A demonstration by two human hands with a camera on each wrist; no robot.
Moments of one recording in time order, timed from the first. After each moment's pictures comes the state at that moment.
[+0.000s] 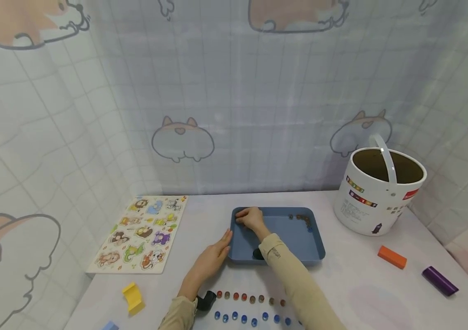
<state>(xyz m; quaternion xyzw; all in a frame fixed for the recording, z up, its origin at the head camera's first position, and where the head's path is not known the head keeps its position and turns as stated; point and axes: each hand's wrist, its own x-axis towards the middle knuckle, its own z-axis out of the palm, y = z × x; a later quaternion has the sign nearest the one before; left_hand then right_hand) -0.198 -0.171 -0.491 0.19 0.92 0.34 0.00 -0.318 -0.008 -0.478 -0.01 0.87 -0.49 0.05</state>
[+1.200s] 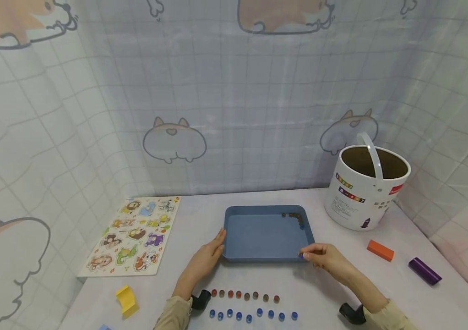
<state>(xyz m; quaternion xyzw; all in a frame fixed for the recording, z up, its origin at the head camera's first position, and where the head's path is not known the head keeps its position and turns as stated) -0.196 -0.169 -0.489 0.17 0.92 0.34 0.01 -0.175 0.214 -0.458 -0.10 0.73 -0.64 0.22</state>
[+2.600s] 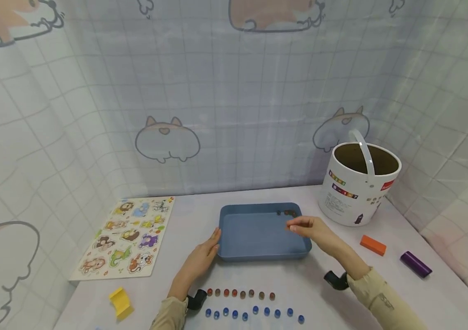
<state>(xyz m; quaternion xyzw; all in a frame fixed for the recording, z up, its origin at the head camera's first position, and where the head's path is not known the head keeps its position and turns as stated) -0.199 -0.171 -0.492 0.17 0.92 0.35 0.00 -0.209 0.192 -0.417 -0.14 0.77 -0.60 0.16</state>
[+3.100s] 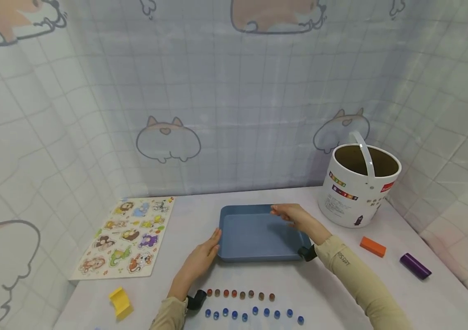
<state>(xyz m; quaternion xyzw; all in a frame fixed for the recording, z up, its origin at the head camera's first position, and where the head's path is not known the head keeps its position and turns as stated) -0.199 -0.170 -0.493 0.18 0.92 0.35 0.00 -0.288 0.150 -0.431 0.04 0.78 -0.58 0.21</state>
